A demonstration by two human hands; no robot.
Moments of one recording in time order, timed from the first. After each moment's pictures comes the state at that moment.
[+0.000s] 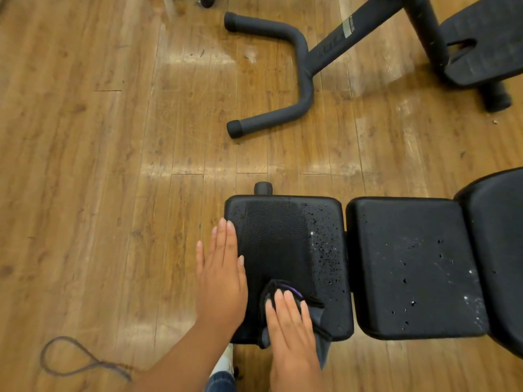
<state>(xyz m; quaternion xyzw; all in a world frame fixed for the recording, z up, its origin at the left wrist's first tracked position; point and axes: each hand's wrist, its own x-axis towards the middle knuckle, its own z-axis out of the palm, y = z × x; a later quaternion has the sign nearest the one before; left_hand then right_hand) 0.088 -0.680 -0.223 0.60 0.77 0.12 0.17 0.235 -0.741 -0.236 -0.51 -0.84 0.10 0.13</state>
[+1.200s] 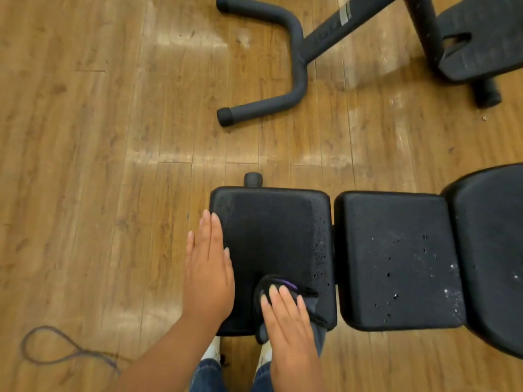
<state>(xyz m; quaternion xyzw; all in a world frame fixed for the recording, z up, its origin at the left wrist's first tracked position) 0.094 -0.676 -0.222 0.59 0.77 0.15 0.18 0.257 -0.730 -0.222 -0.50 -0.85 0.15 0.10</state>
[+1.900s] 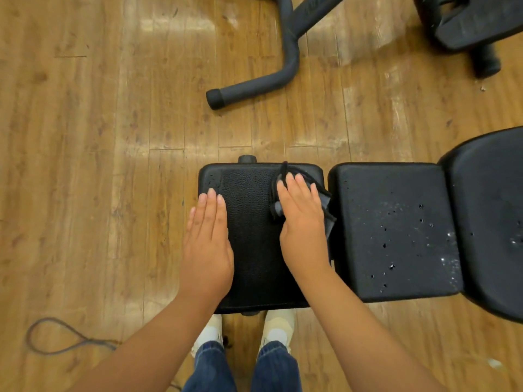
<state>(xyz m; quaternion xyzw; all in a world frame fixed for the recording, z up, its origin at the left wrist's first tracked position) 0.098 -0.676 -0.226 0.66 0.73 0.15 0.11 0.248 -0.606 -0.219 -0.59 -0.78 0.16 0.16</state>
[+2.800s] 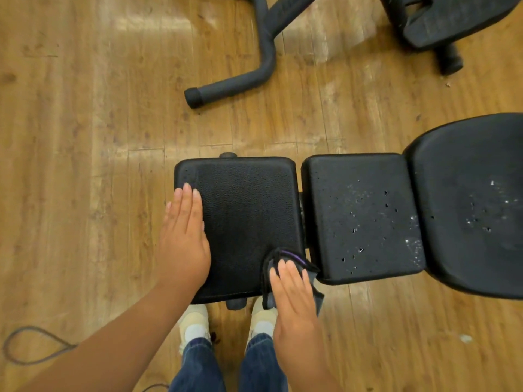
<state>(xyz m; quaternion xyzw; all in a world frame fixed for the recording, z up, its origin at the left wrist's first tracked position) 0.096 -0.677 -0.226 0.67 0.72 0.15 0.11 0.297 -0.754 -0.215 -0.60 -0.76 0.22 0.14</state>
